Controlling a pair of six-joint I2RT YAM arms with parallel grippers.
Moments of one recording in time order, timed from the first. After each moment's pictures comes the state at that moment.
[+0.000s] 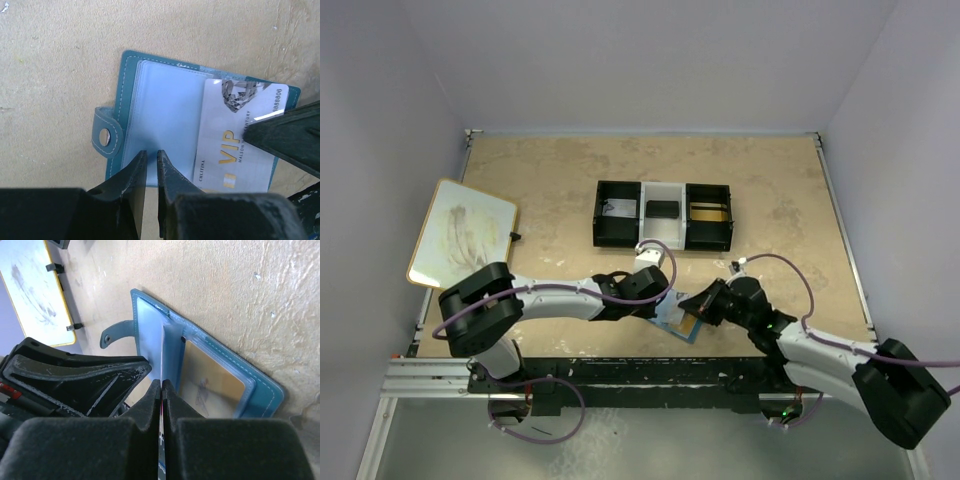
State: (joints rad) left arm -1.13 1.62 0.84 -0.18 -0.29 -0.81; right arm 0.65 0.98 0.07 0.35 -0.15 1.28
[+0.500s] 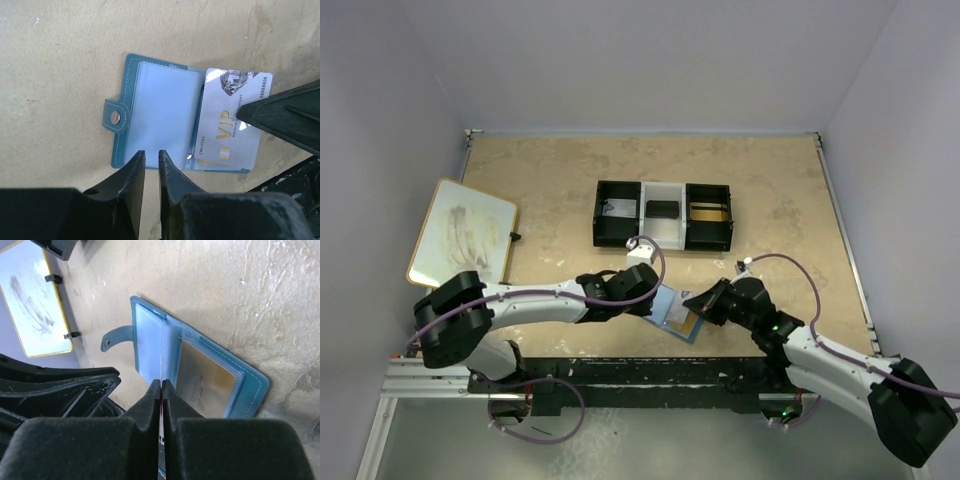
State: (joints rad) left arm -1.13 1.50 0.81 -0.20 -0.29 -0.81; right arm 0.65 0.82 0.08 0.17 -0.10 1.26
